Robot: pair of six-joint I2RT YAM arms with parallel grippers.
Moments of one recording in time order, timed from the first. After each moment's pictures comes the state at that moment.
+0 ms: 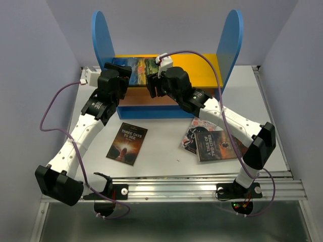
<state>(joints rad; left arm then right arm) -0.38 1.23 1.26 -0.37 -0.41 -1.34 0.84 1.73 1.69 -0.20 0.21 0.12</state>
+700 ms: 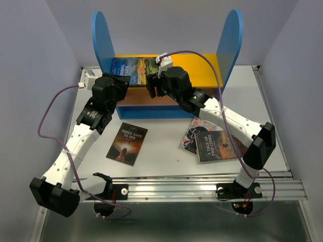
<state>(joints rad) -0.38 1.11 1.17 -0.33 -0.32 -1.29 0.84 1.73 1.69 -0.21 0.20 0.13</state>
